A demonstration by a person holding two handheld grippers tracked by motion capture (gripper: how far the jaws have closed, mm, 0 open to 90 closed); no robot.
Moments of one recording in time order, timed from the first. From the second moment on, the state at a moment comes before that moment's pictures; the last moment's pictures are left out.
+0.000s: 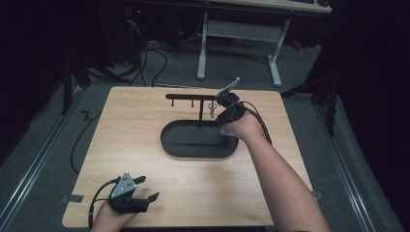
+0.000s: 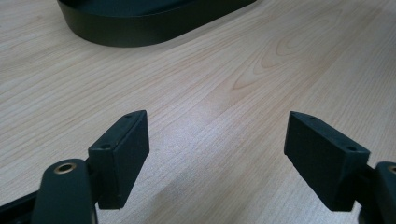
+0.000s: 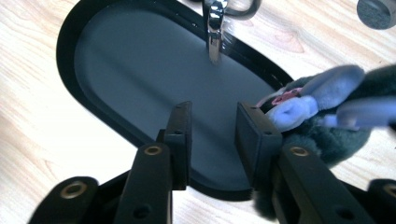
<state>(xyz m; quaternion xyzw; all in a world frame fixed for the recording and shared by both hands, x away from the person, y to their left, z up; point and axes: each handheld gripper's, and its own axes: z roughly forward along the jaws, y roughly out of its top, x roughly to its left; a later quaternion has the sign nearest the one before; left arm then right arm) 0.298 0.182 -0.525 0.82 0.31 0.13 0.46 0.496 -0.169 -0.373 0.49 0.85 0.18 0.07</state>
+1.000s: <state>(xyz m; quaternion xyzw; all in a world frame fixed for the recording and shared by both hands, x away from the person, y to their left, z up) 0.297 0.178 -0.526 0.82 0.32 0.13 0.46 0.331 -0.224 -0.499 0.46 0.80 0.35 0.15</state>
